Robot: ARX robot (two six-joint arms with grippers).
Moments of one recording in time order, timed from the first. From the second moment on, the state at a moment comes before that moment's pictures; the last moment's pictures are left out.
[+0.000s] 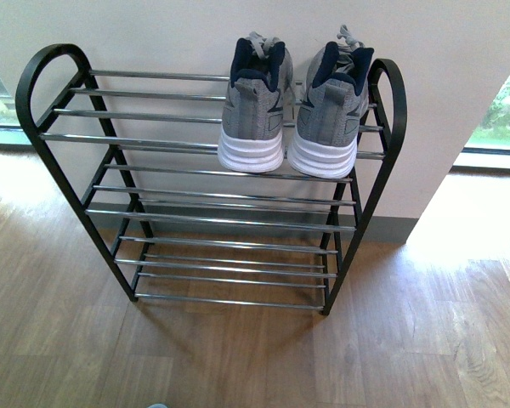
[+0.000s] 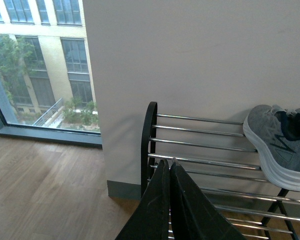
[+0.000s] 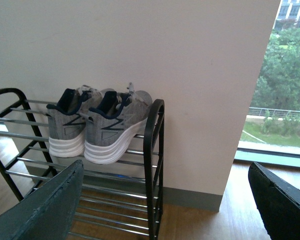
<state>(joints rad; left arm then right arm) -0.01 0.34 0.07 0.27 -0.01 -0.01 0.00 0.01 0.02 0.00 0.00 0.00</state>
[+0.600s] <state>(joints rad) 0.00 0.18 0.01 0.18 0.00 -0.01 0.00 0.01 0.02 0.00 0.00 0.00</state>
